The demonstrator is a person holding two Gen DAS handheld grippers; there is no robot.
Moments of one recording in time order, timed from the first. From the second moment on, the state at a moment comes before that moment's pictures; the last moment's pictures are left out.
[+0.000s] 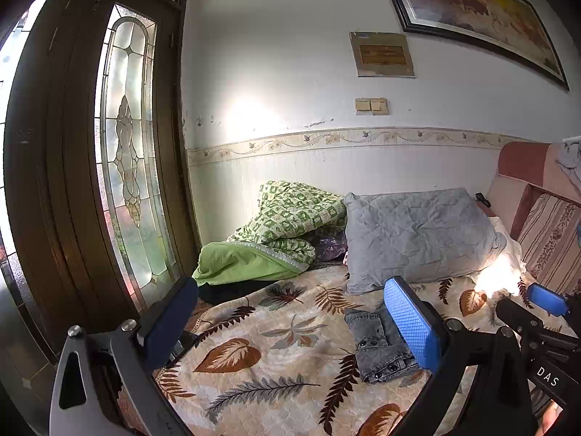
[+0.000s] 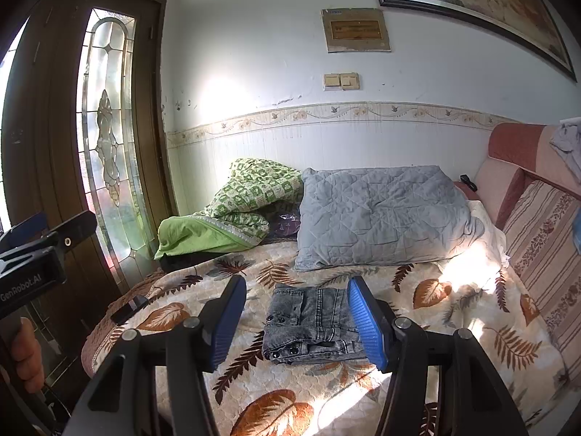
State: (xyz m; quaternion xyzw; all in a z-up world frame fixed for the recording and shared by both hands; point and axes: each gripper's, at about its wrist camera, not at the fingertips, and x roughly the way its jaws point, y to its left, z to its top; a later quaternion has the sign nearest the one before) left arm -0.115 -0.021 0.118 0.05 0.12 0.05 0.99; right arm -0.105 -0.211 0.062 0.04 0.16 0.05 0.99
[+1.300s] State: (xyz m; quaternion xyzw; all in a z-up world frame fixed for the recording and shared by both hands) left arm -0.098 -0.024 0.109 0.05 0.13 0.03 0.99; right arm -0.083 -0.211 0.049 0.04 0.18 0.05 0.98
